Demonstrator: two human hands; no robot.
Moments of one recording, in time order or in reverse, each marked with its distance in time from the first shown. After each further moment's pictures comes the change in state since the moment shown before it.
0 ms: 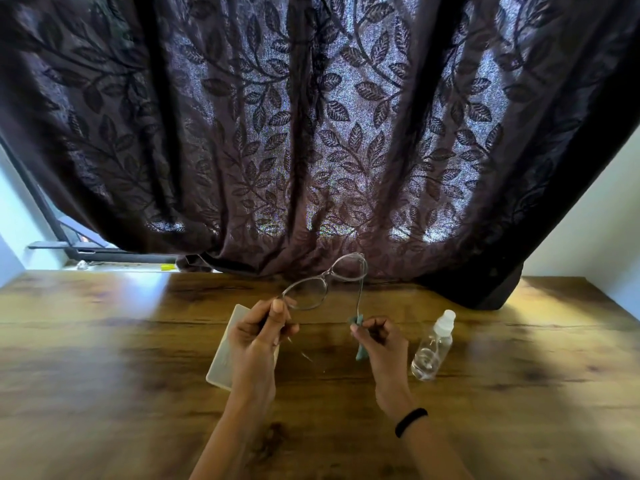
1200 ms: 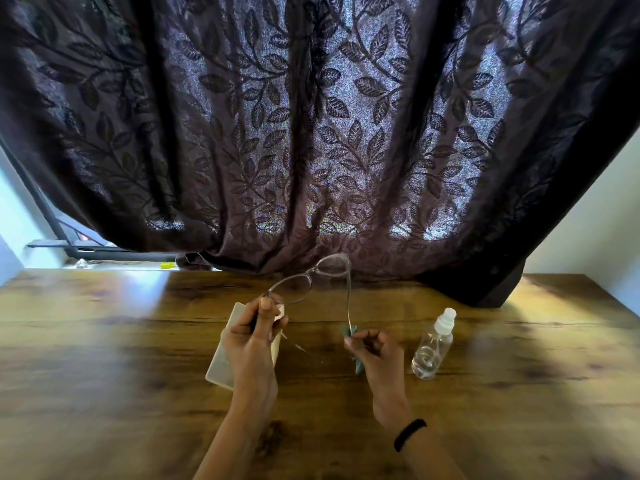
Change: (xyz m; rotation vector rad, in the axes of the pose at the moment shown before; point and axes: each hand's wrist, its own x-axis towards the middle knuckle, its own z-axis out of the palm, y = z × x) left_hand 0.002 -0.004 0.003 -0.017 0.221 -0.019; right_hand -0.015 0.006 0.000 -0.046 -0.023 0.054
